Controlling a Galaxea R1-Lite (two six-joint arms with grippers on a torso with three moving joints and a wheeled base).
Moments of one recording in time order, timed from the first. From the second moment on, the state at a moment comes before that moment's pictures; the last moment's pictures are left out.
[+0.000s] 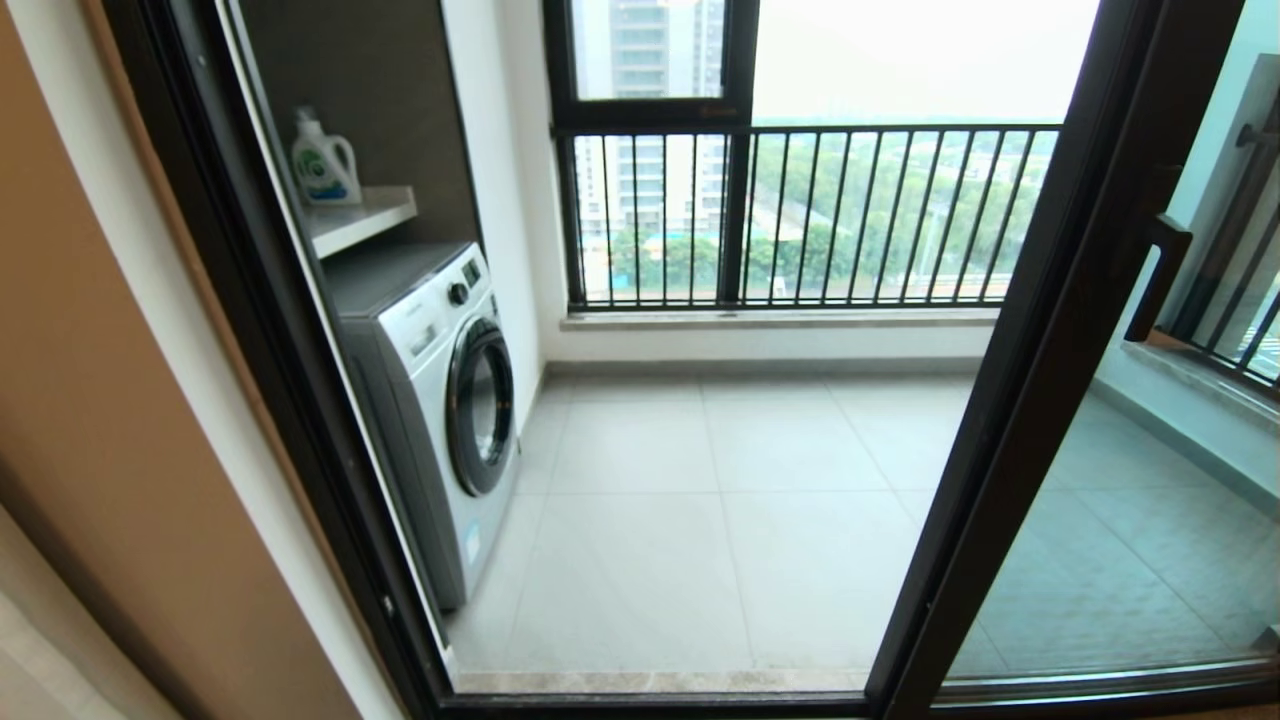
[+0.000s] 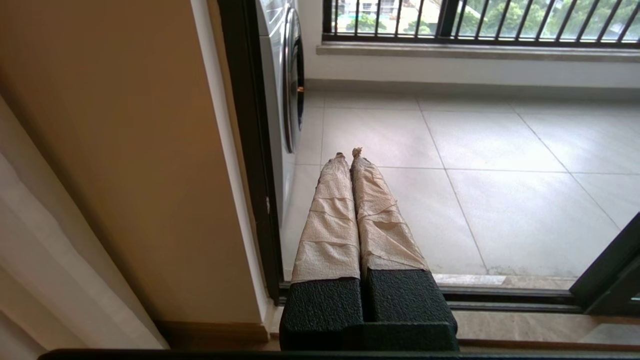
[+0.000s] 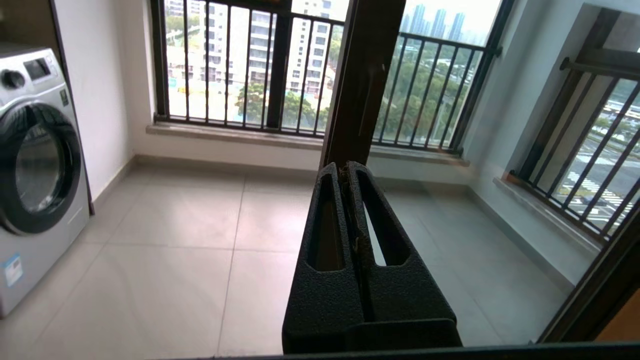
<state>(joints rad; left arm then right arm) 0.00 0.00 0.00 -0.01 0.00 -0.01 0.01 0.31 -0.83 0.30 -0.08 -0.22</state>
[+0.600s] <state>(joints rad) 0.00 0.00 0.00 -0.01 0.00 -0.01 0.01 0.00 -0.27 0.38 0.00 -0.12</state>
